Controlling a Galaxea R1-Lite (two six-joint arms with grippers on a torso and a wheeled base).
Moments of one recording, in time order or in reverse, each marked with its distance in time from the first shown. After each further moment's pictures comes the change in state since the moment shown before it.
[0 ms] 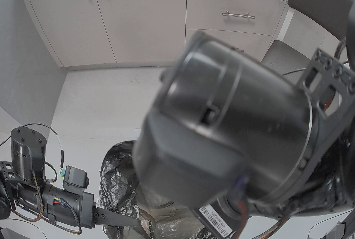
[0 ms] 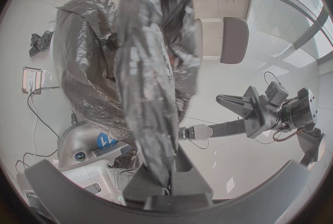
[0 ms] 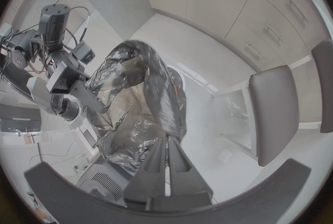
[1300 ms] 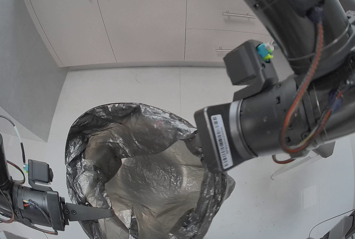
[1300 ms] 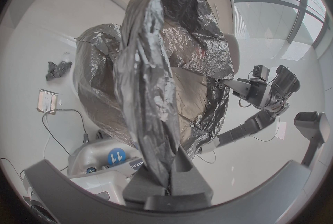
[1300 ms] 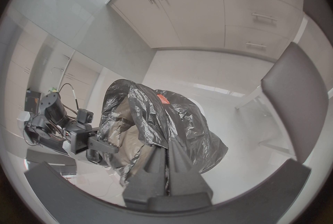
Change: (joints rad) left arm -0.055 -0.258 -0.030 0.143 0.282 0.004; right arm -0.149 -0.164 0.186 -0.458 0.178 0.053
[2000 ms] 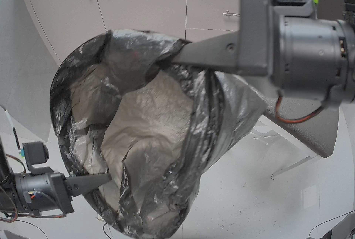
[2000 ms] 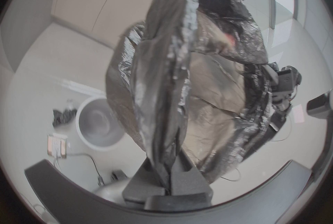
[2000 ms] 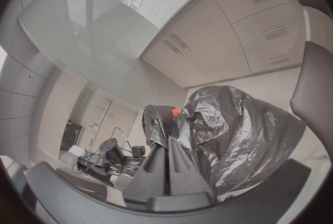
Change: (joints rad) left arm -0.016 0.061 0.060 -0.304 0.255 0.190; right arm -0.023 -0.183 0.265 -0.615 0.155 0.024
